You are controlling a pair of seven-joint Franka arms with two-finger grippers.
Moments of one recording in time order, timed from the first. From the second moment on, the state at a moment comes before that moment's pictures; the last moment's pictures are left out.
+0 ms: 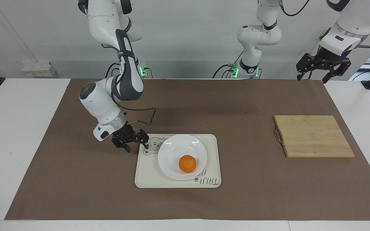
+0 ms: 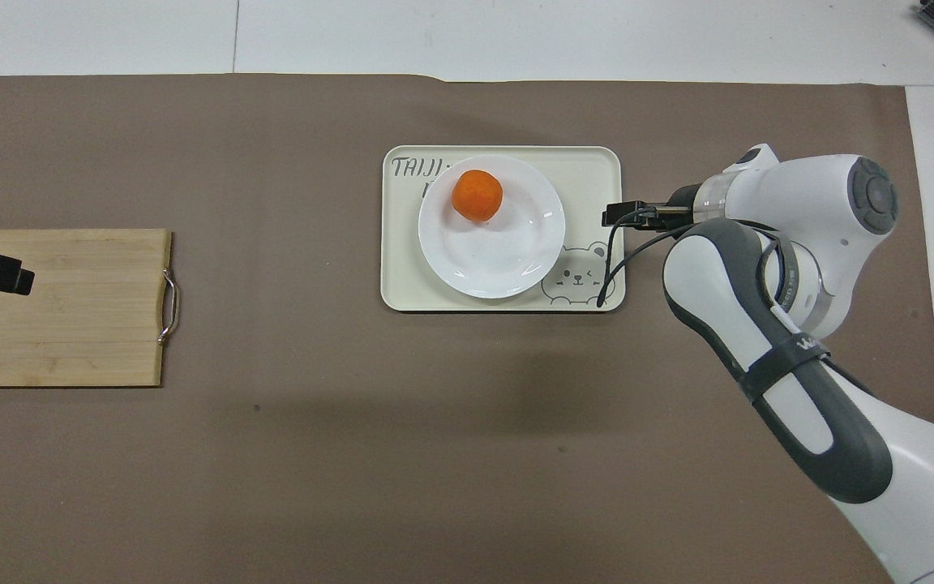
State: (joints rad) left arm -0.14 -0.01 0.11 -1.48 -0.02 1.46 0.18; right arm 0.21 0.32 -0.07 -1.85 0.37 2.35 -0.06
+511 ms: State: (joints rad) left arm -0.14 -0.01 0.11 -1.48 -0.02 1.46 0.18; right arm 0.18 0.09 -0.08 -1.83 0.11 1.95 0.07
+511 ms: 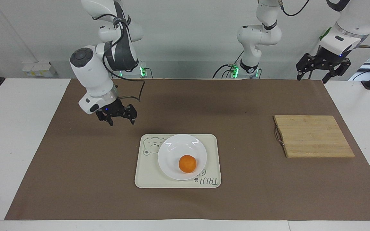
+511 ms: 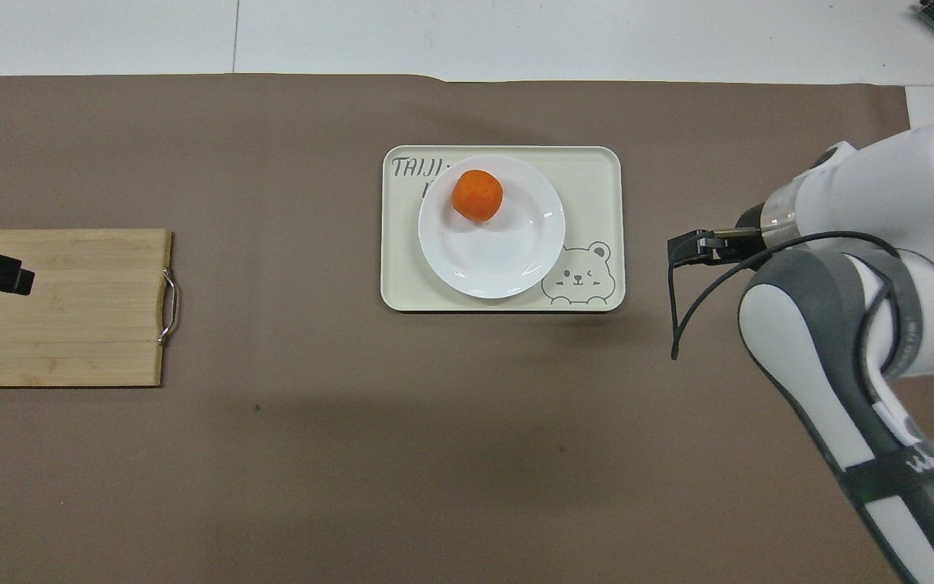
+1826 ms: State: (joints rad) left arm -0.14 -0.01 0.11 -1.48 -0.02 1.46 0.18; right arm 0.10 -0.12 -0.11 -1.65 0.02 1.50 0.07
